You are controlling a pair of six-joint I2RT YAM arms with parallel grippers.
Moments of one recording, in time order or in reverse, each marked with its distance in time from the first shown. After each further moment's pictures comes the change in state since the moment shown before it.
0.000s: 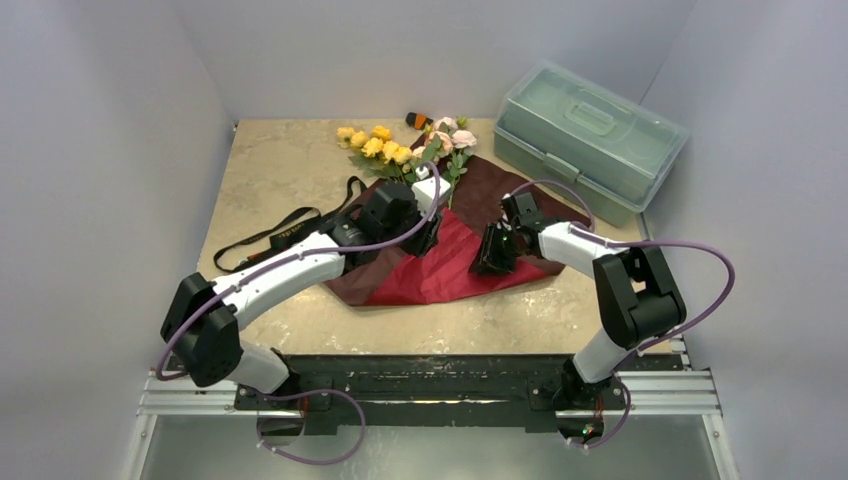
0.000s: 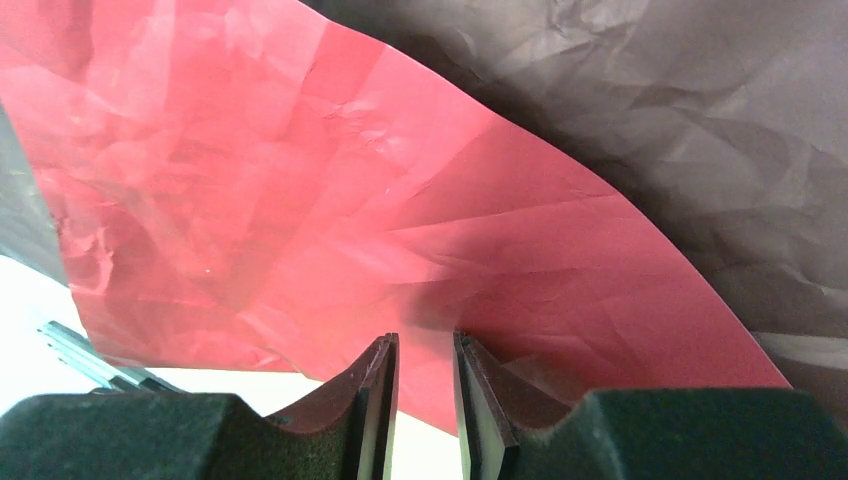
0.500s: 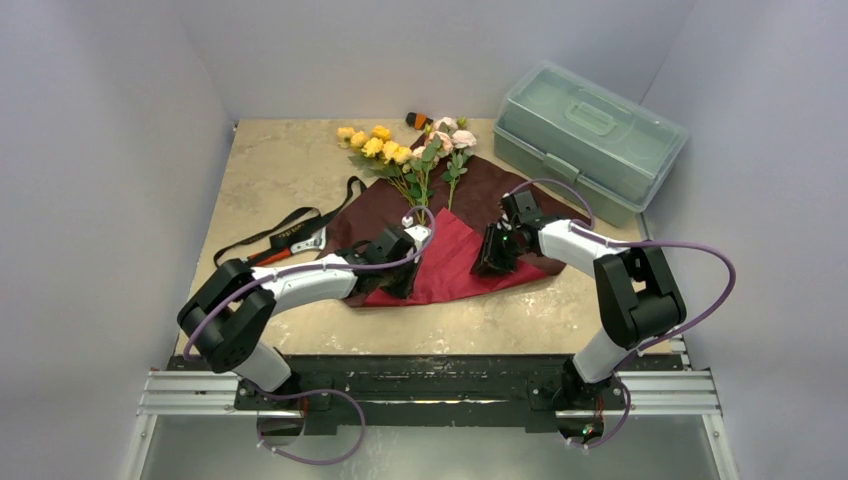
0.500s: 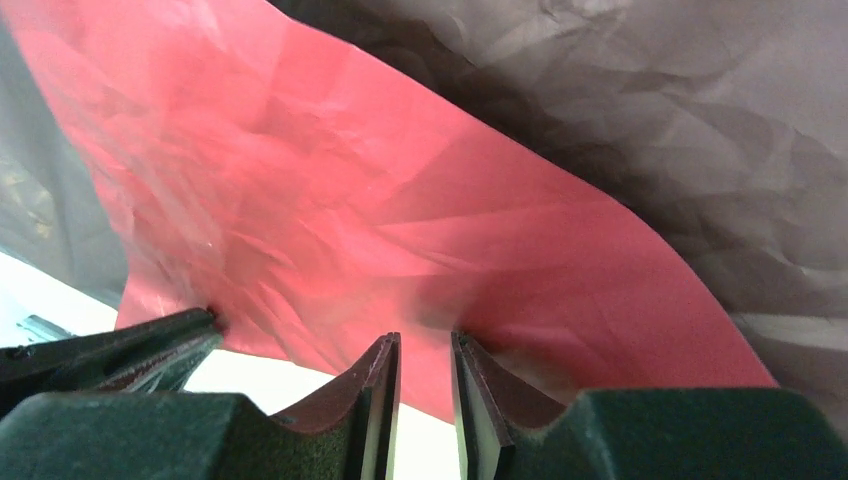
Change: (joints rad) left arm -0.011 0.061 -0.326 0.057 -0.011 -0.224; right arm 0.000 0.000 0.031 -0.045 0.004 -0.029
